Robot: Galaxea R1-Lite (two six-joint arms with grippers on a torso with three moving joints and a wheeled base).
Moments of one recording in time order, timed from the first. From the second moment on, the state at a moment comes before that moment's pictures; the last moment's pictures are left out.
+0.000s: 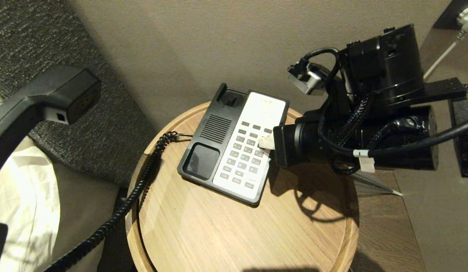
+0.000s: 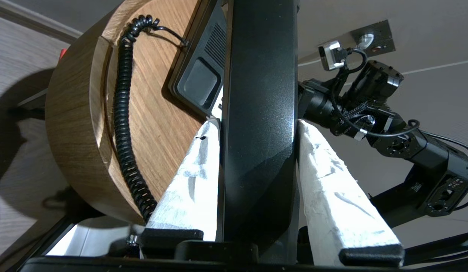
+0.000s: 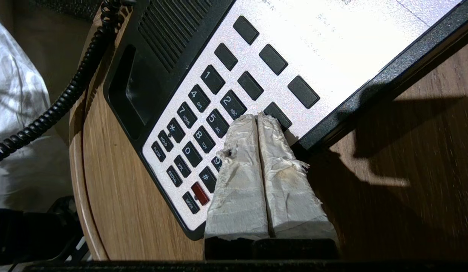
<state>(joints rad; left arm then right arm) -0.79 0.62 -0.83 0.20 0.15 -0.75 0.83 1.67 -1.31 0.10 -0.10 0.29</state>
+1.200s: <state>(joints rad) -0.79 0.59 -0.79 0.19 0.15 -0.75 0.88 1.64 -1.30 0.12 -0.09 0.29</state>
